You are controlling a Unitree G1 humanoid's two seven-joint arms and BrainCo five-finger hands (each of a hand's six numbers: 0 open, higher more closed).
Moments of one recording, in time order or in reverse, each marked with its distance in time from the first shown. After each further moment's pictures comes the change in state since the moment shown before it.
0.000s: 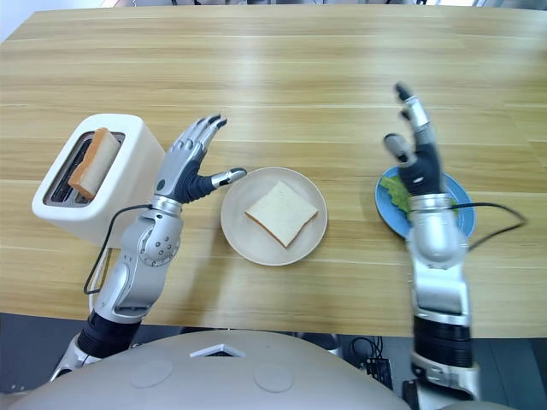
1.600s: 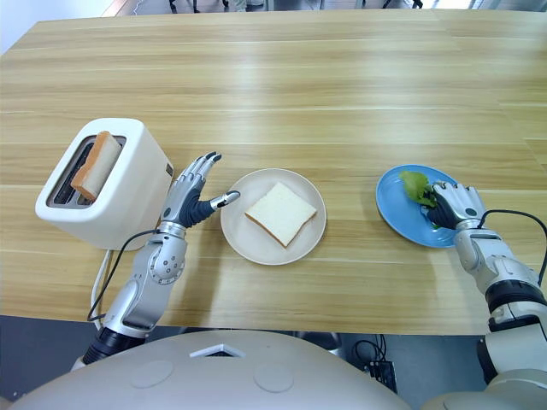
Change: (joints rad) left arm 0.105 -0.026 0.006 0.131 -0.030 -0.051 0.095; right arm -0.284 -0.439 0.518 1.280 -0.619 -0.188 -0.502
